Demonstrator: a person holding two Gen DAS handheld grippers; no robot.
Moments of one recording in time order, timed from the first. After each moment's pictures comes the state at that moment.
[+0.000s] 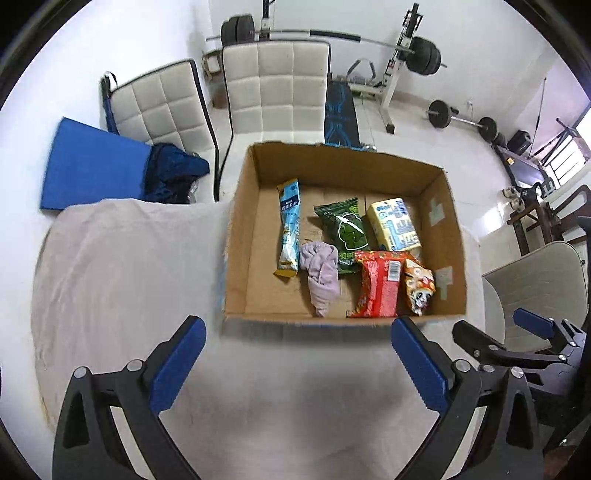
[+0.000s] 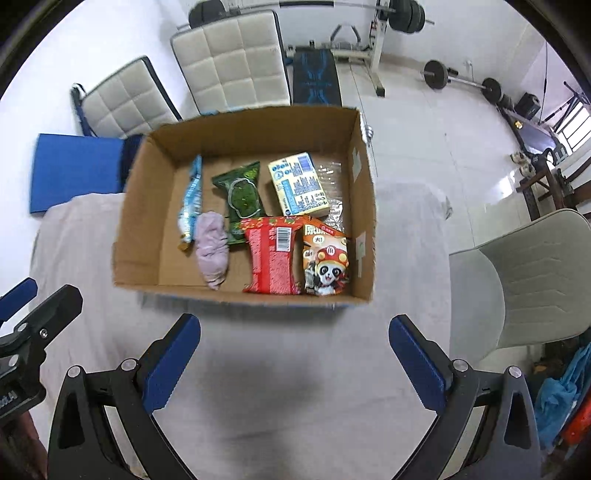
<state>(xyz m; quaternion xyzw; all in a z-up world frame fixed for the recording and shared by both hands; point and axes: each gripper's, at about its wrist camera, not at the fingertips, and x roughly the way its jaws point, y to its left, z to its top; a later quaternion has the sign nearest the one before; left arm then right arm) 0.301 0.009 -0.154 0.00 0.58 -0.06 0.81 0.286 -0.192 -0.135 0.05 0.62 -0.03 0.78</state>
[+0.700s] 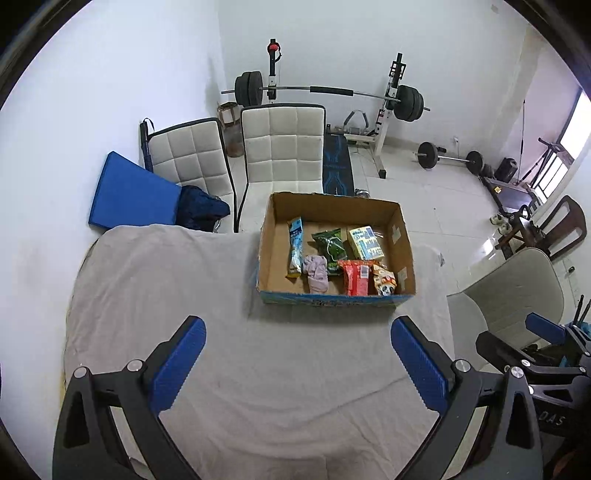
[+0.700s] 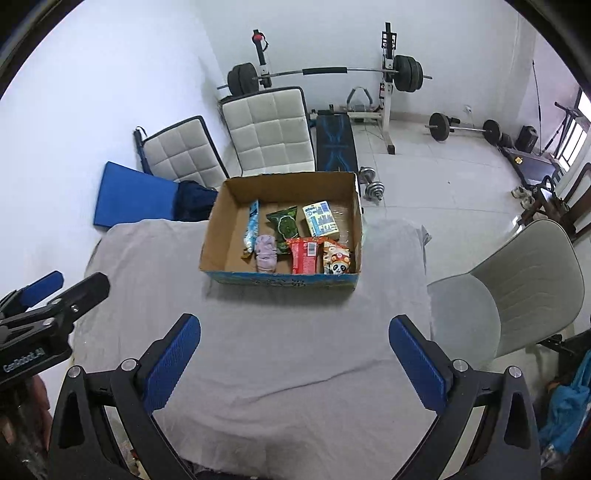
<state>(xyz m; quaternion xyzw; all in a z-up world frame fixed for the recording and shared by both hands) 0.167 0.030 -0.014 0.00 0.50 -0.06 0.86 0.116 -0.179 0.045 0.07 0.52 0.00 0.85</state>
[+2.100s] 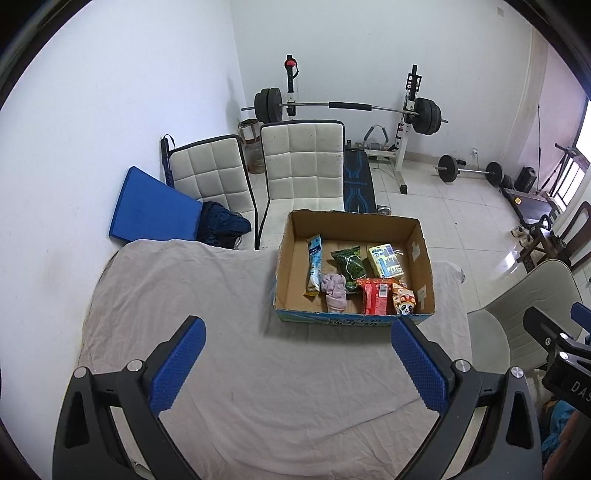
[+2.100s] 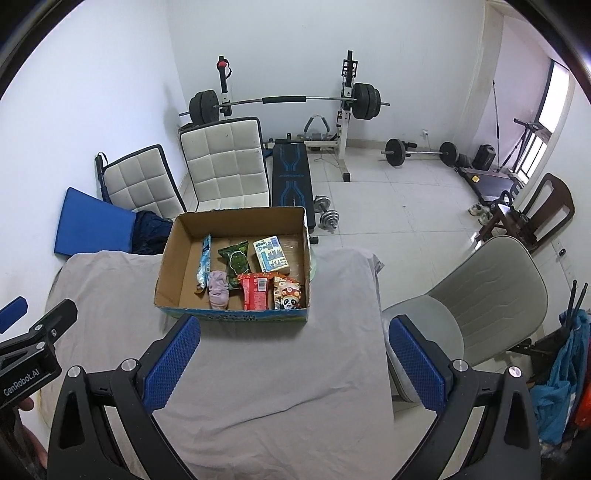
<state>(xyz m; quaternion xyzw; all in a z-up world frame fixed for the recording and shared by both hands) 0.176 0.018 -0.018 0.02 0.47 -0.01 0.88 0.140 -0.200 0.062 0.03 0.48 -0.08 0.87</state>
